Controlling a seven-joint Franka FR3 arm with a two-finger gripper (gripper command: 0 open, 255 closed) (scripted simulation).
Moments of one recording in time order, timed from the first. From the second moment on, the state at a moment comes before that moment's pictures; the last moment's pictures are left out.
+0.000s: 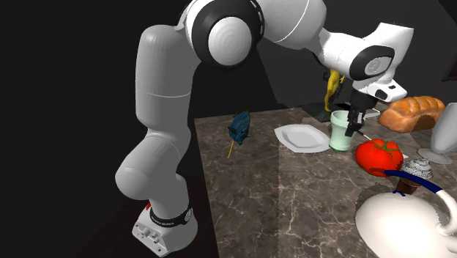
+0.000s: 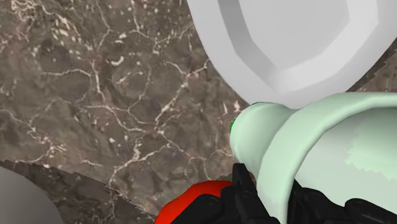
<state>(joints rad) 0.17 0.25 0.49 -1.76 0.01 2.06 0.69</state>
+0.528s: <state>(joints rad) 0.17 0.26 0.49 -1.79 0.00 2.10 0.69</state>
